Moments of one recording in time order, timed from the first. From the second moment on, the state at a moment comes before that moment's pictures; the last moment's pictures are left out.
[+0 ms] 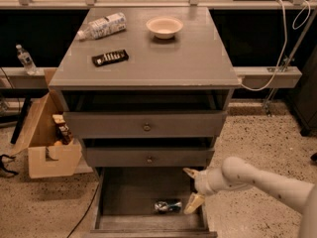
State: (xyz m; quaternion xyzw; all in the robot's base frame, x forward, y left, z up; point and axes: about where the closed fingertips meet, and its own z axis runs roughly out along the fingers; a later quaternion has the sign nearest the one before) arm 0.528 -0.113 0.365 -0.64 0.67 0.21 0.30
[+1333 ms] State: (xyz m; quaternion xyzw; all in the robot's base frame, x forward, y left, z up) arm 0.551 -0.064 0.226 -0.67 0.65 0.20 0.29
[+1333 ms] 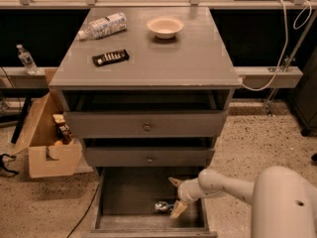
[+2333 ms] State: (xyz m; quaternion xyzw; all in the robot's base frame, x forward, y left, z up) arm 0.557 -0.048 0.145 -0.66 0.68 0.19 0.25
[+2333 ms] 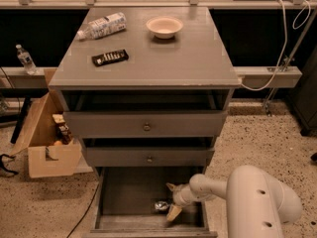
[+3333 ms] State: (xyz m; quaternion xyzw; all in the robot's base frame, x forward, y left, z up) arm 0.556 -0.062 0.135 -0.65 0.68 0.23 0.25
